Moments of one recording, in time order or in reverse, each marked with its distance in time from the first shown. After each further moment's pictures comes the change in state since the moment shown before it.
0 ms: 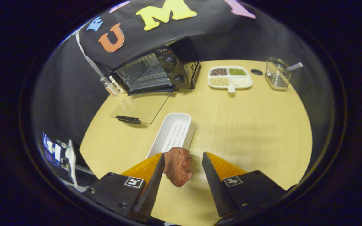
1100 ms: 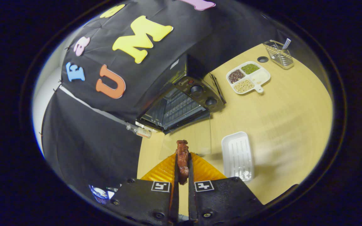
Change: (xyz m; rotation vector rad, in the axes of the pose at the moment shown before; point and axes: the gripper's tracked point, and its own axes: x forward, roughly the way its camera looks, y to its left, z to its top) arm 0.003 0.145 0.101 0.441 -0.243 0.230
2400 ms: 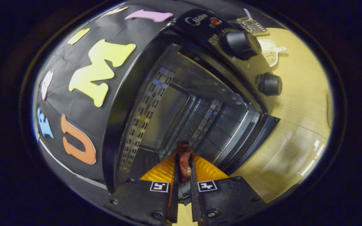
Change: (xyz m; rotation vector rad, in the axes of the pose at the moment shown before) arm 0.272 0.030 0.088 0.298 -0.526 -0.168
